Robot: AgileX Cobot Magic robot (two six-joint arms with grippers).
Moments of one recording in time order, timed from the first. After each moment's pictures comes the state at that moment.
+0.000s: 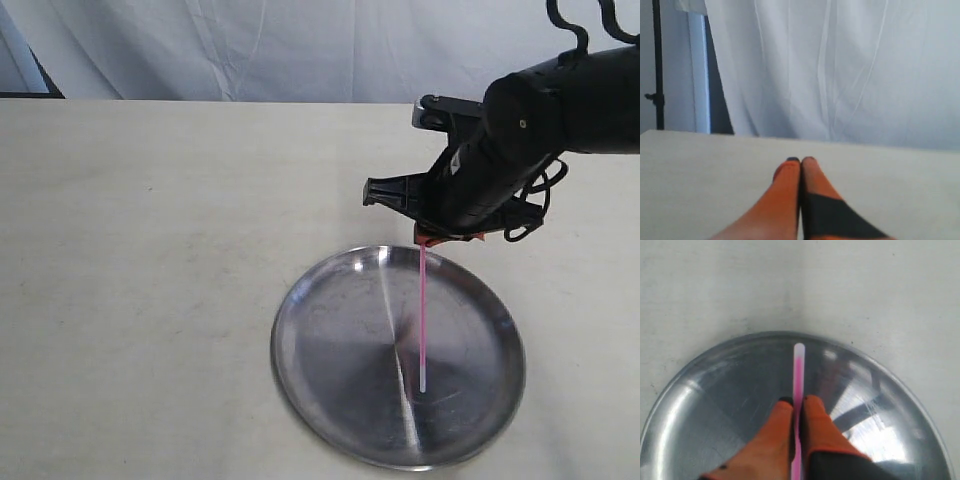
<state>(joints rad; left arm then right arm) -0.03 0.00 0.00 -0.09 0.02 -0.02 0.36 1.73 -1.05 -0.03 0.57 0.55</state>
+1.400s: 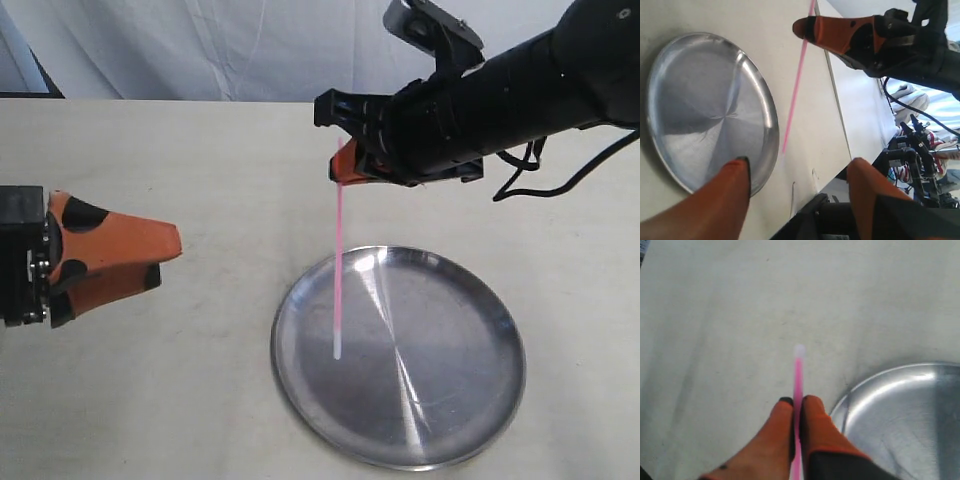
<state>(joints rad) -0.03 1.03 -0.42 -1.48 1.06 0.83 0.36 1.54 -1.05 0.81 0.55 -0.25</state>
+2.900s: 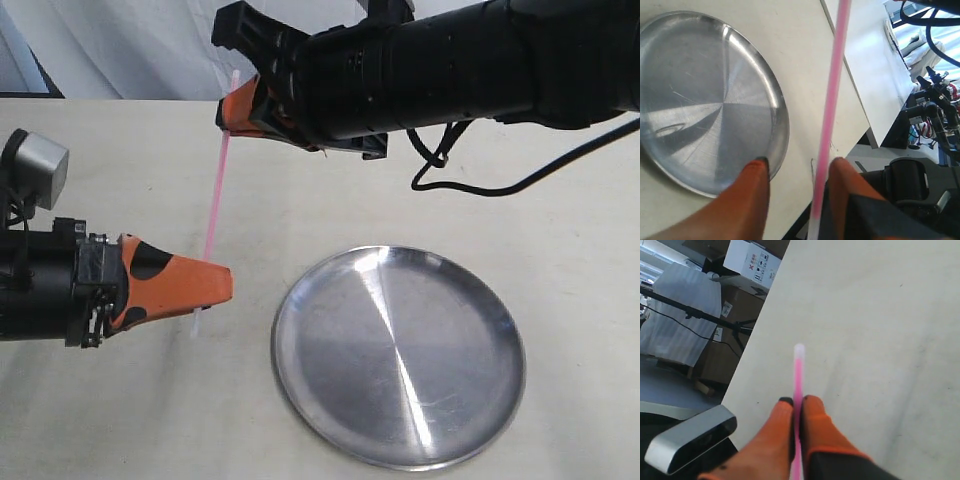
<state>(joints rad) -0.25 1.13 -0.42 -1.57 0.94 1.05 0.52 1.54 -1.11 1.31 0.49 -0.52</state>
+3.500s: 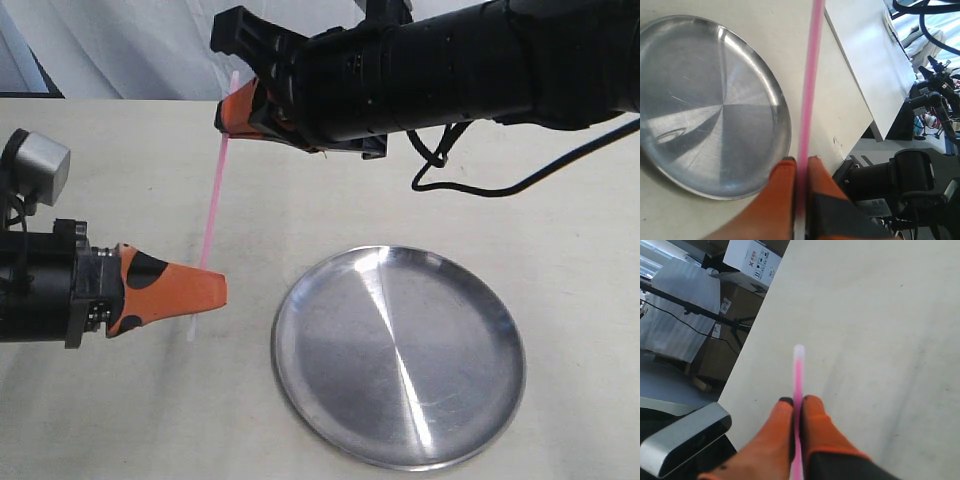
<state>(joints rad) -0.25 1.13 -0.42 -1.56 0.95 1.10 0.52 1.54 -1.11 1.31 0.49 -0.54</state>
